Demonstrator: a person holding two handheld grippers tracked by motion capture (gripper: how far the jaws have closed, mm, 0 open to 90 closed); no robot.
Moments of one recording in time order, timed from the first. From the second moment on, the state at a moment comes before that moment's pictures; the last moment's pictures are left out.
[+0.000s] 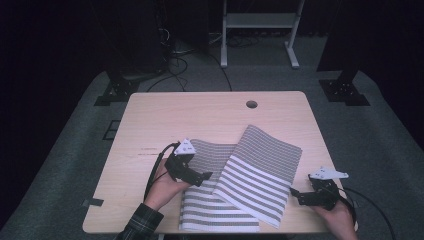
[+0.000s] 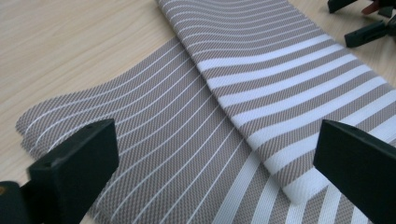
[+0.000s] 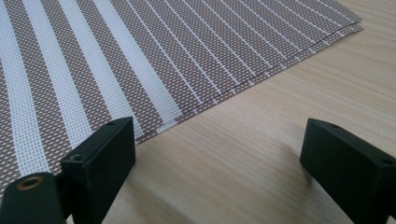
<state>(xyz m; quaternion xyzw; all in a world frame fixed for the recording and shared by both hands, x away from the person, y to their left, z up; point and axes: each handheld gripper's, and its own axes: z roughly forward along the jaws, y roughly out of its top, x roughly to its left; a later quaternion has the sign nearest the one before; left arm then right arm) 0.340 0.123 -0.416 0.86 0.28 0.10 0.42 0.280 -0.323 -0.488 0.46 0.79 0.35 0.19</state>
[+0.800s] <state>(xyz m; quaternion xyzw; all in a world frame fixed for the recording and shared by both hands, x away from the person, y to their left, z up) 0.313 0.194 -0.433 0.85 0.31 0.13 0.41 0.280 -0.323 -0.488 0.46 0.79 0.35 0.19</state>
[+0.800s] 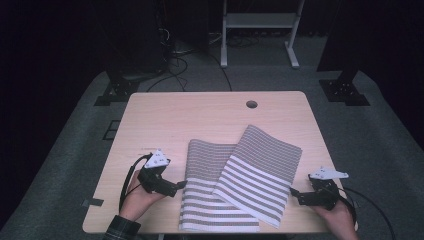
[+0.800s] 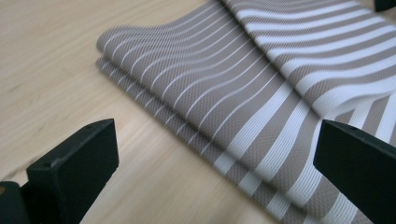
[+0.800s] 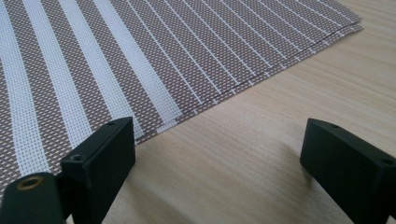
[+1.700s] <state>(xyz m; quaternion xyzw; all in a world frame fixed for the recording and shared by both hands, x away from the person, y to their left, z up) 0.301 0.230 -0.480 0.87 0.32 0.13 0.34 0.276 -0.324 -0.487 0.46 0.79 0.35 0.18</state>
